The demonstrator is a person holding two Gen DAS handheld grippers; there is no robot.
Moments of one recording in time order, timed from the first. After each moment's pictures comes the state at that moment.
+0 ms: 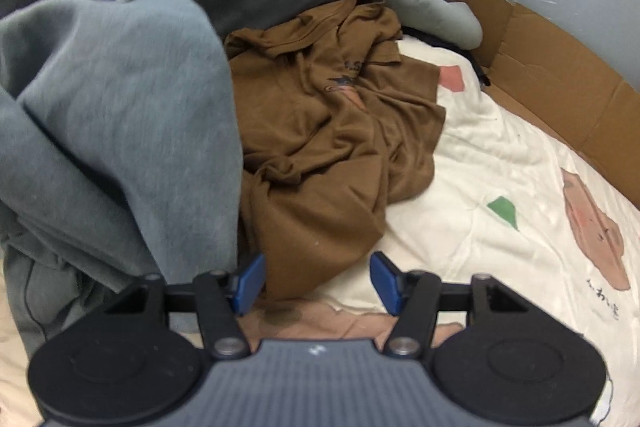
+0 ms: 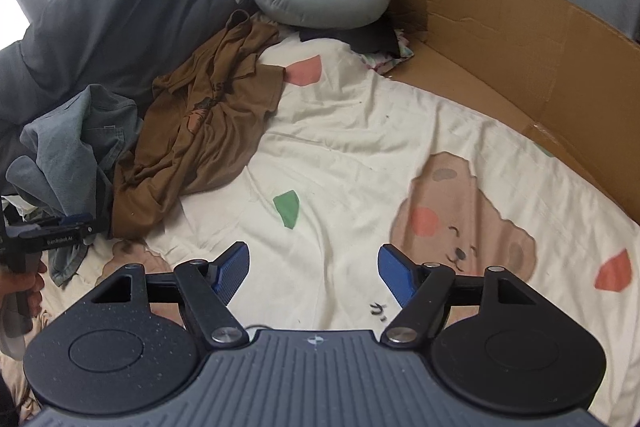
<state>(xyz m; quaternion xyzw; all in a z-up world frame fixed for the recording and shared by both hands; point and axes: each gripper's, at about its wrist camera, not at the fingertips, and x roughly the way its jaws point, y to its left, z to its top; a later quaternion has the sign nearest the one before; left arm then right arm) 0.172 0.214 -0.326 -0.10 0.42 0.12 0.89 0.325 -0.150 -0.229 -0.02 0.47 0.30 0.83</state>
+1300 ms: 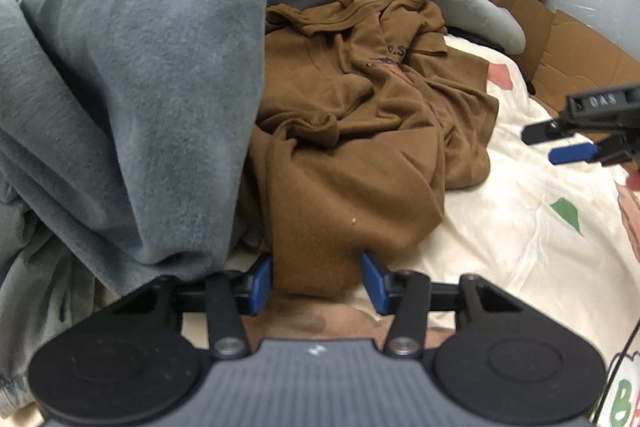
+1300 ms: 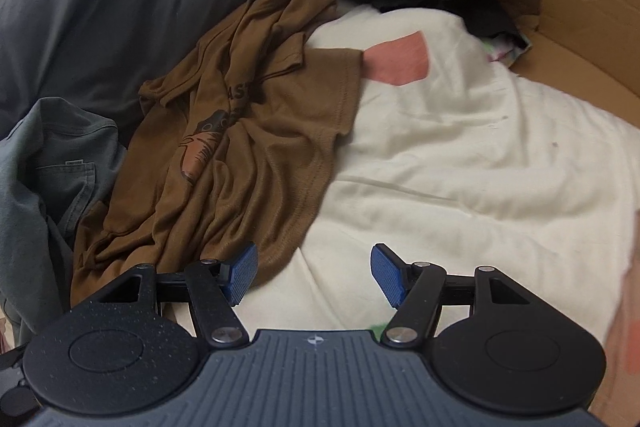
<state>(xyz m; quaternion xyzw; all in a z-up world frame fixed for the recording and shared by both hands) 0.175 0.219 -0.395 -0.11 0.38 0.17 0.90 0.422 0.036 -0.361 0.02 0.46 0.34 0.82</state>
